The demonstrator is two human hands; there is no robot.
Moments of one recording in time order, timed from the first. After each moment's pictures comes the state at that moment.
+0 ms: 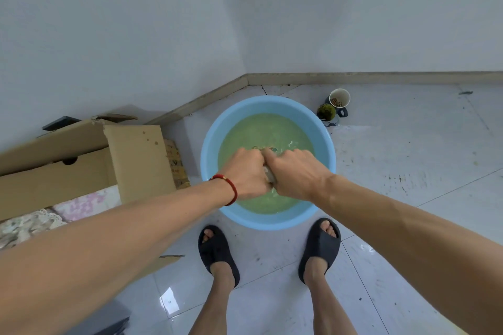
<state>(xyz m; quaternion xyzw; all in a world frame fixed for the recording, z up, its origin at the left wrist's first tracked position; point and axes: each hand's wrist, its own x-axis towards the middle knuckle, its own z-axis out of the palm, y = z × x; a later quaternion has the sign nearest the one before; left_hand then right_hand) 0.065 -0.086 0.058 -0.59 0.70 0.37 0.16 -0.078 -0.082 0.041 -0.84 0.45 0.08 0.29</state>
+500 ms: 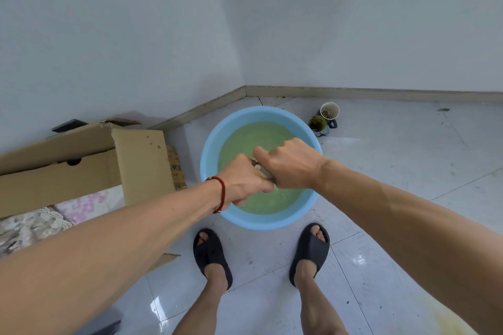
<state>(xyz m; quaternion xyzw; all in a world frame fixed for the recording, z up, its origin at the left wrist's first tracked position) 0.065 -0.068 0.106 -0.66 0.41 0.63 -0.01 -0.088 -0.096 0.082 -0.92 0.35 0.06 0.17</state>
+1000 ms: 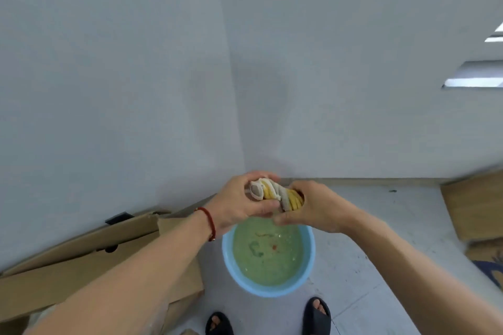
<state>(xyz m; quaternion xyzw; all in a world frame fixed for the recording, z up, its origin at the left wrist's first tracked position) 0.138 -0.098 0.388 -0.46 0.51 0.68 -0.24 -0.076 -0.084 0.401 -0.65 0.60 -0.06 0.46</state>
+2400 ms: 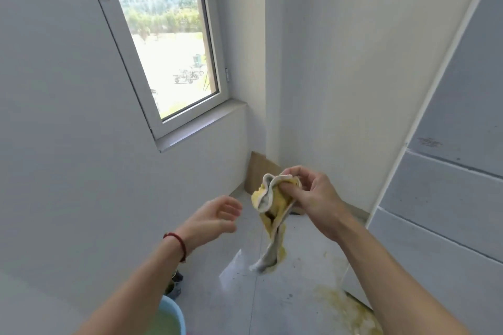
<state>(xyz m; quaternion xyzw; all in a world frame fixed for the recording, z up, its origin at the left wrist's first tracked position) -0.194 0.179 0.559 -0.20 0.82 0.53 0.05 -0.337 0.397 0.586 -0.25 0.66 -0.67 0.22</state>
